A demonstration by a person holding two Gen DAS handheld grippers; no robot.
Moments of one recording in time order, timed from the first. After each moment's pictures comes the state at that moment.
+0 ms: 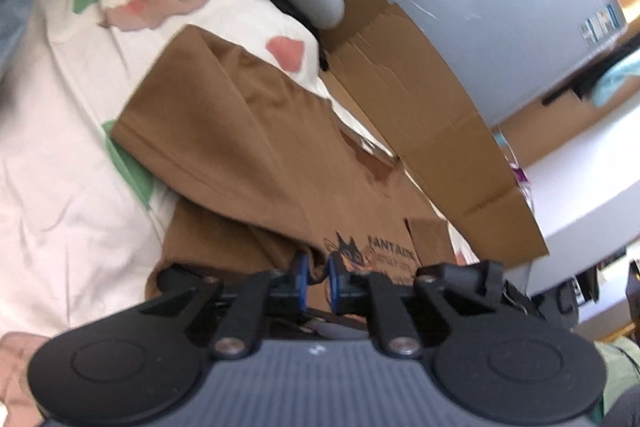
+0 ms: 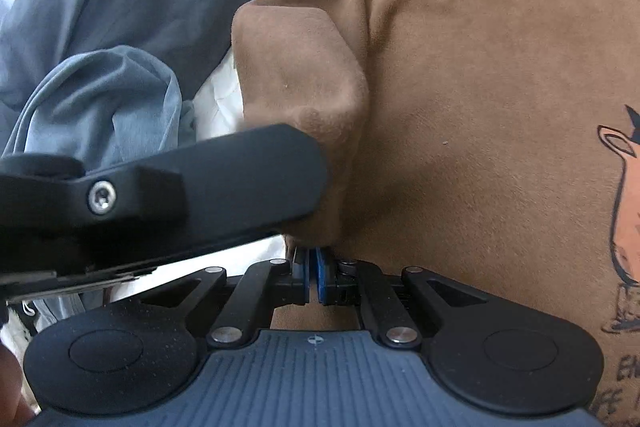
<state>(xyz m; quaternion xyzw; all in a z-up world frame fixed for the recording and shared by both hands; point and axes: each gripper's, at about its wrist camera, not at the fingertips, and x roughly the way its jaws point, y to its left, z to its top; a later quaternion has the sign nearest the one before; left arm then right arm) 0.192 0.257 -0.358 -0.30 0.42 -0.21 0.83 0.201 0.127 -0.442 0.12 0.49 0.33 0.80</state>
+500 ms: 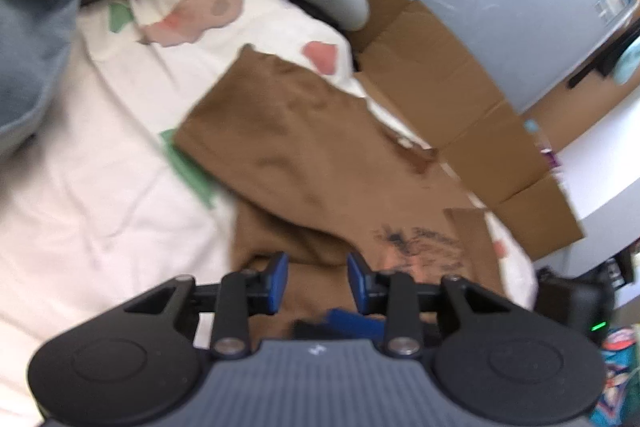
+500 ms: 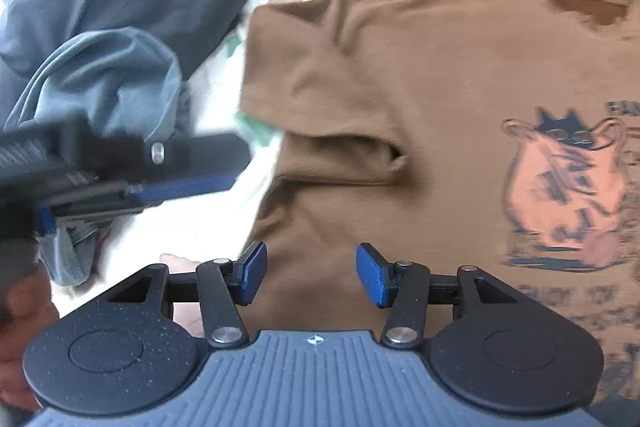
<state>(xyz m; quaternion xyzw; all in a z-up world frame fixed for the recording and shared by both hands) 0.178 0.273 -0.361 -0.24 0.44 -0.15 0.86 0.173 0.087 -0.409 0.07 0.48 0.30 0.82</state>
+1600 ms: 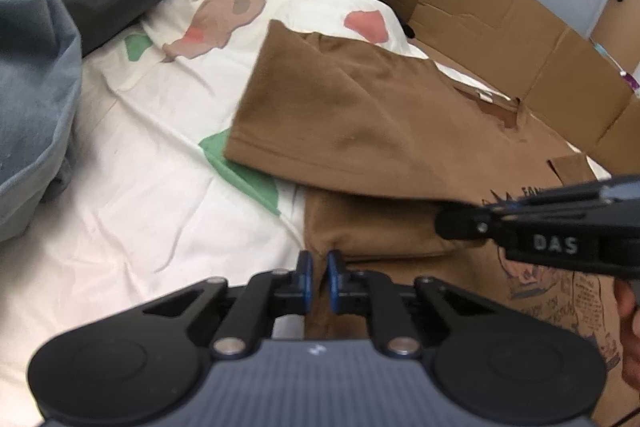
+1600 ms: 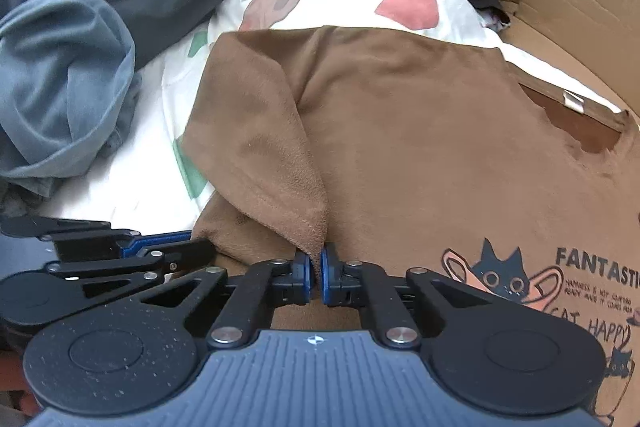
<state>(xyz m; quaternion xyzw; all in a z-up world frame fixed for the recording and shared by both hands) 0.196 0.246 -0.392 -0.09 0.44 -0.07 0.89 0.231 0.108 -0.388 -0.06 0.48 0.28 0.83</state>
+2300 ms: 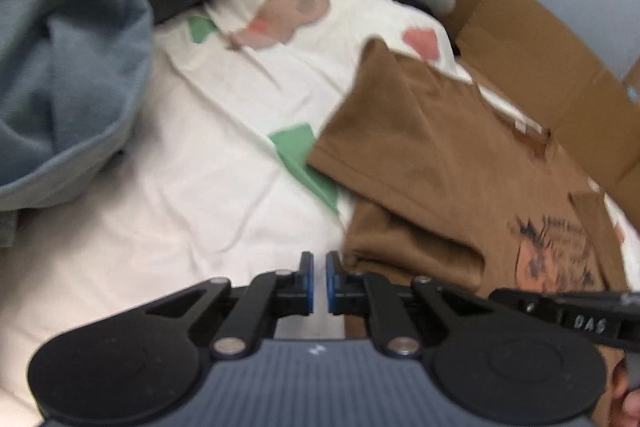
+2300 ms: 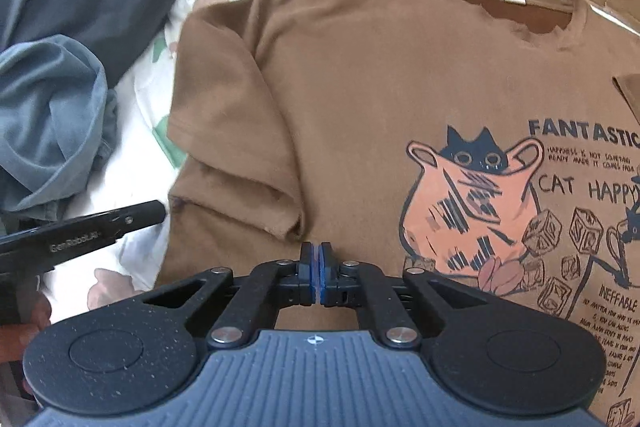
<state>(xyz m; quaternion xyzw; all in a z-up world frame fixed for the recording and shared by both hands) 0.187 0.281 -0.377 -0.15 0.45 -0.02 0.88 0.208 0.071 -0.401 0.03 0.52 0.24 0.82</state>
